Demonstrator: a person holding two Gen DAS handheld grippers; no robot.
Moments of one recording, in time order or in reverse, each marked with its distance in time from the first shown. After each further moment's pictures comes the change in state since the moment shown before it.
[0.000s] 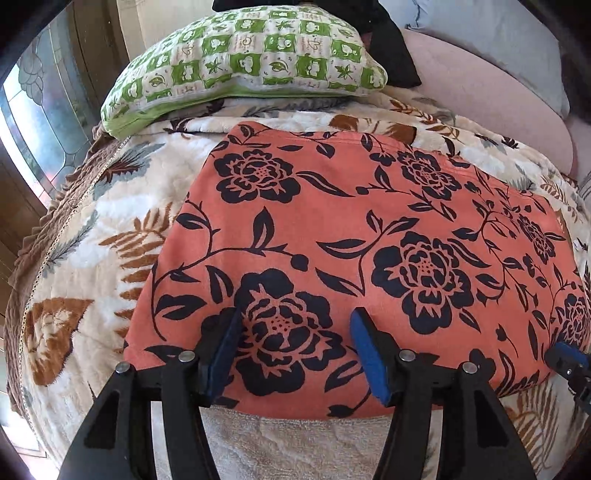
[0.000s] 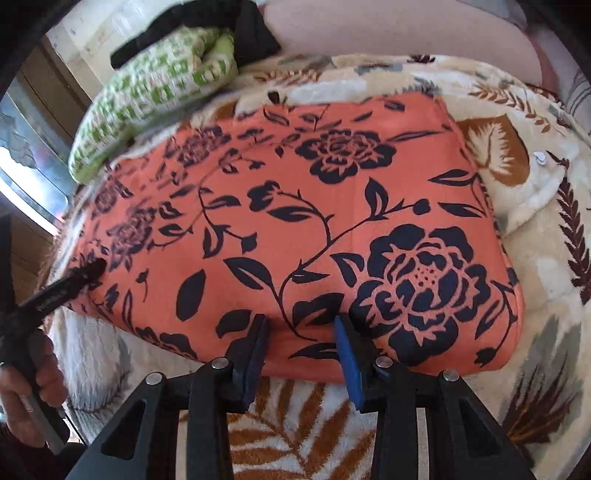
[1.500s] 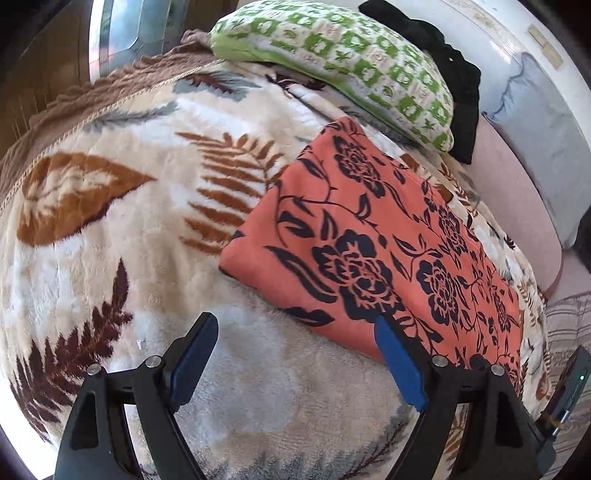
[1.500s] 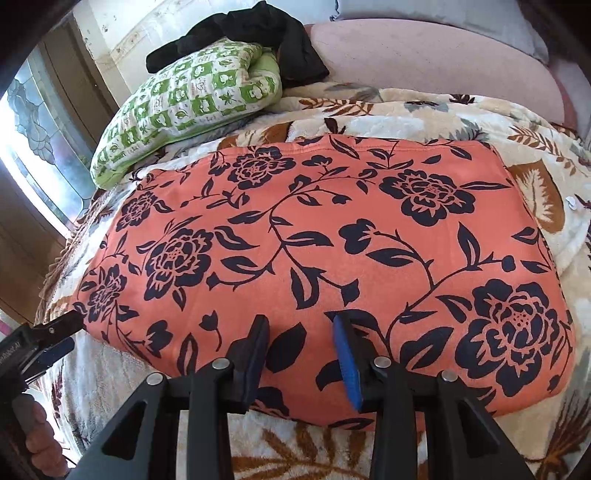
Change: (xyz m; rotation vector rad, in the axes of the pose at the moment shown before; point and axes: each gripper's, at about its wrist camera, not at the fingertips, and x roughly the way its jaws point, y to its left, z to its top) left arm -0.022 0.091 -0.047 -0.485 0.036 -0.176; right arm 0.022 0.068 0.006 -0.070 -0.105 0.007
